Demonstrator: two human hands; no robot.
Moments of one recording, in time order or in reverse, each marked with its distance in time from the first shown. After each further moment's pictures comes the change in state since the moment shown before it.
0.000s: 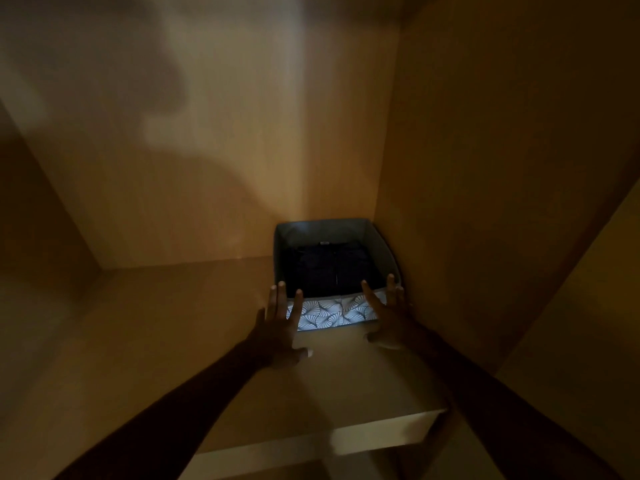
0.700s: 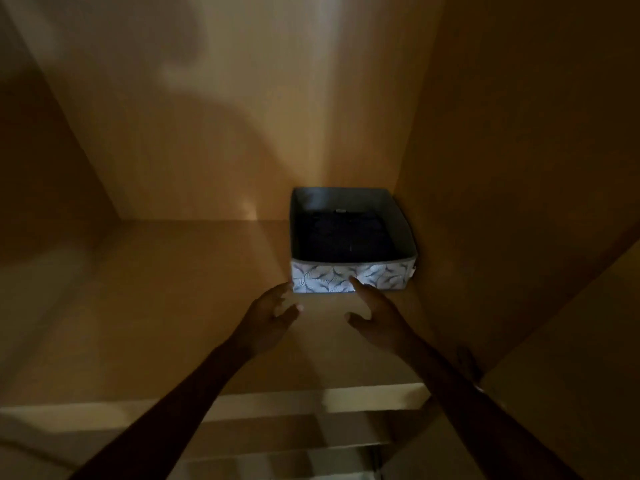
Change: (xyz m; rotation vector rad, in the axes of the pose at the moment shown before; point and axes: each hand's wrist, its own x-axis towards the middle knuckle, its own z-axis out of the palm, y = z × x) left_hand -0.056 -0.017 0.029 -0.949 0.315 -0.152; right_hand -0.049 -0.049 0.035 0.473 0.089 -0.198
